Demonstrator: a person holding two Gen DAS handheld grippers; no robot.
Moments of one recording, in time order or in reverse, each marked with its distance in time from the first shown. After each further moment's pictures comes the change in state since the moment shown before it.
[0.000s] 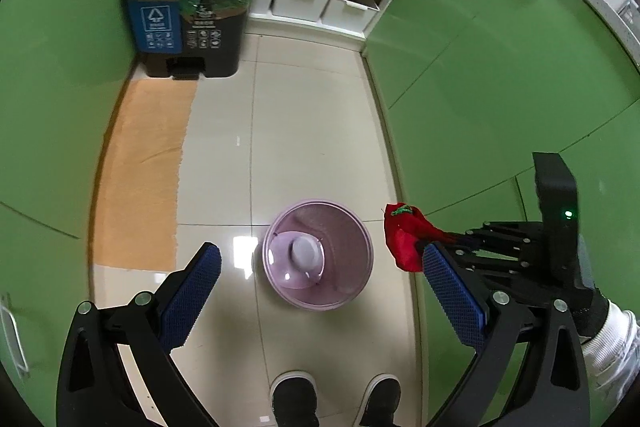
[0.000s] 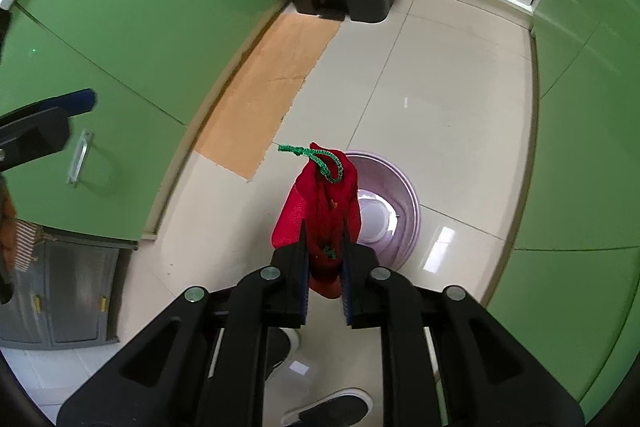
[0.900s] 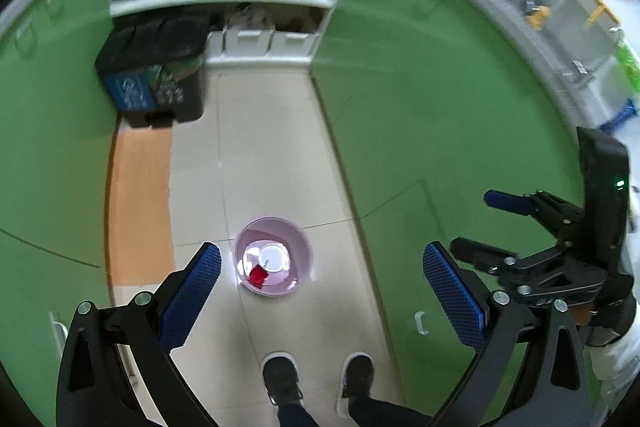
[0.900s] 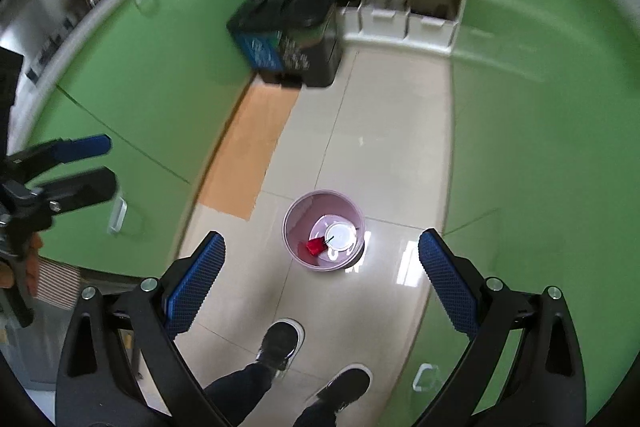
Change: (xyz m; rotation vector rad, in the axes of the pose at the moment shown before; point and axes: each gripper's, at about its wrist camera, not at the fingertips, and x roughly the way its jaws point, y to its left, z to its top) left arm -0.180 -0.136 0.044 0.159 -0.007 -0.047; right arm -0.297 0.025 -0.025 0.157 -0.188 -0.113
